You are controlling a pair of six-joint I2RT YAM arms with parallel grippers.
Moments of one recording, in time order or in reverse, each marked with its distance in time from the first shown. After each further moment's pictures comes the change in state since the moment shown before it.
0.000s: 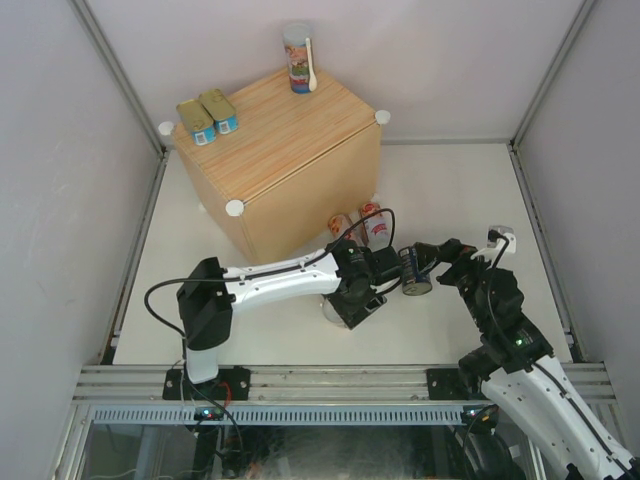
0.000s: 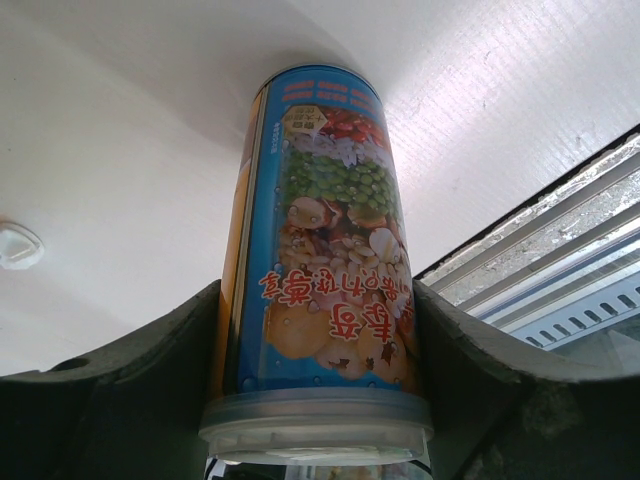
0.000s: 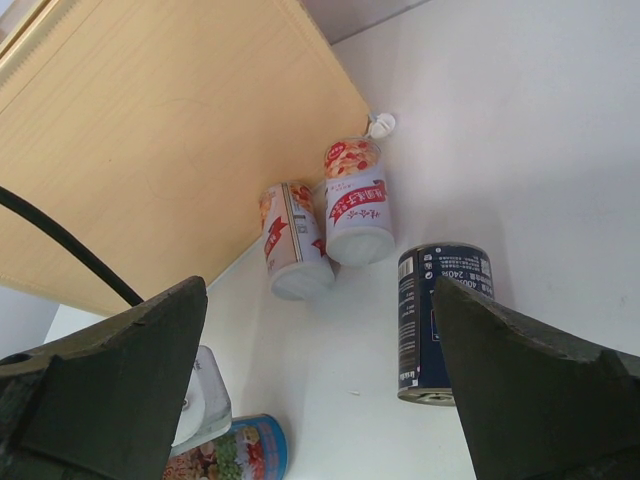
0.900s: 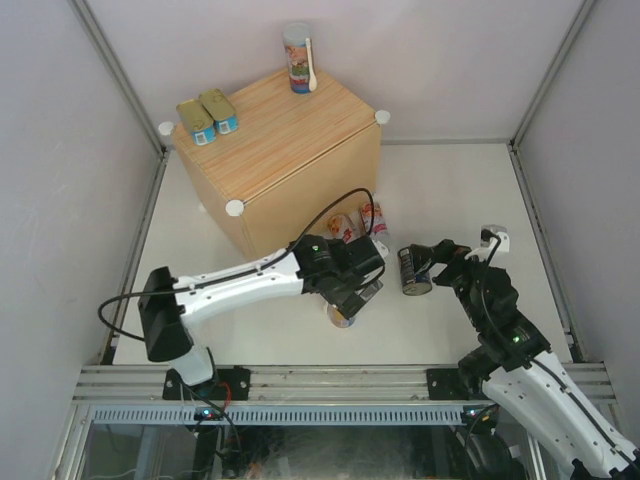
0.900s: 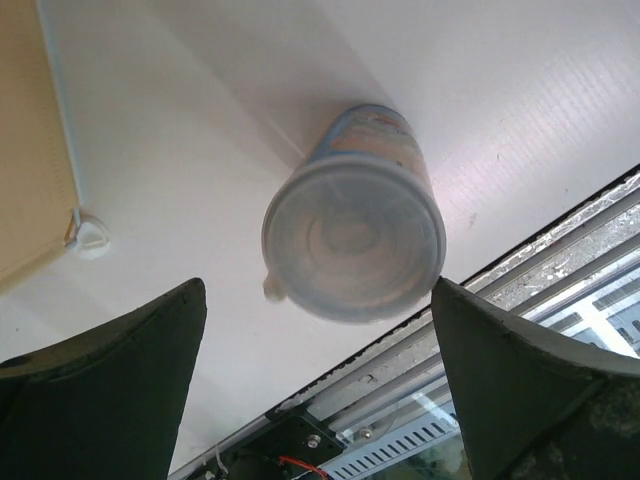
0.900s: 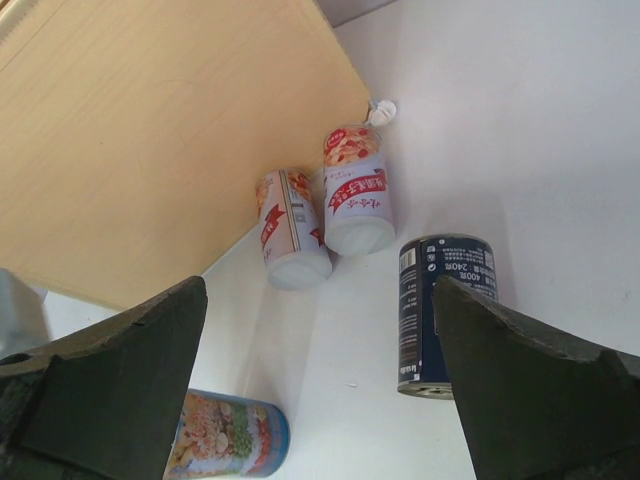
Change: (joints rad) left arm 0.015 -0.183 -0.069 0.095 -0.125 -0.040; right arm 0.040 0.030 0.000 0.005 0.029 -0.008
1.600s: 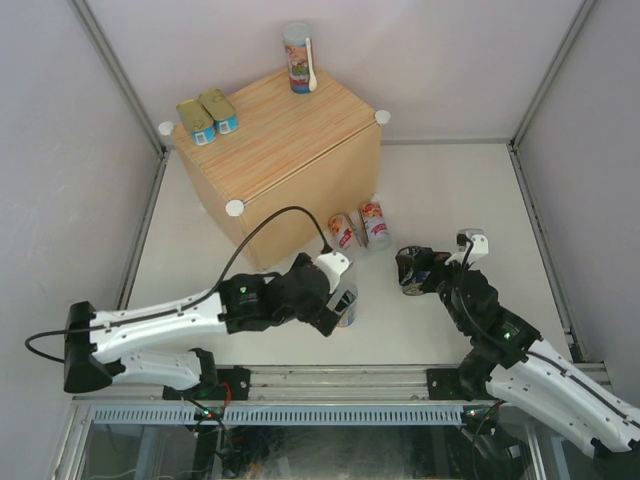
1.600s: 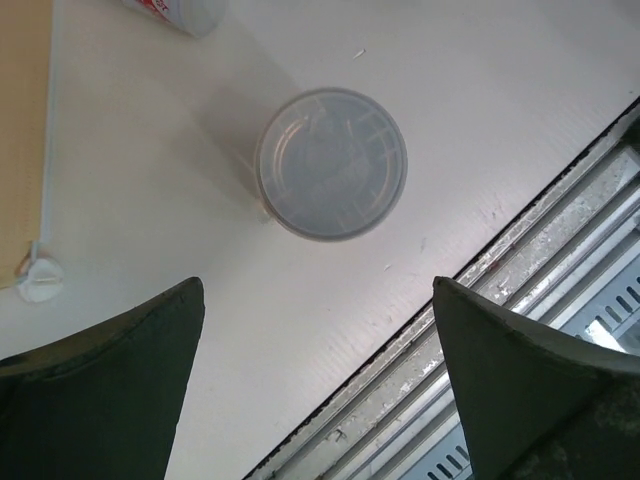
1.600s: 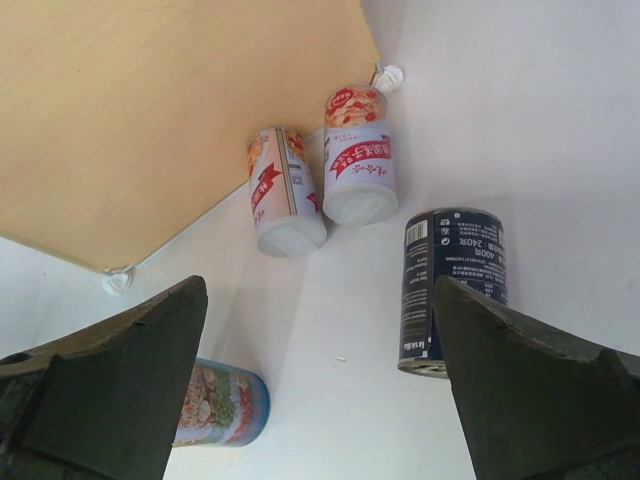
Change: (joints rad) left arm -0.068 -0.460 -0.429 0.352 -0.050 -0.050; right arm 0.248 0.080 0.000 -0.002 0.200 -0.053
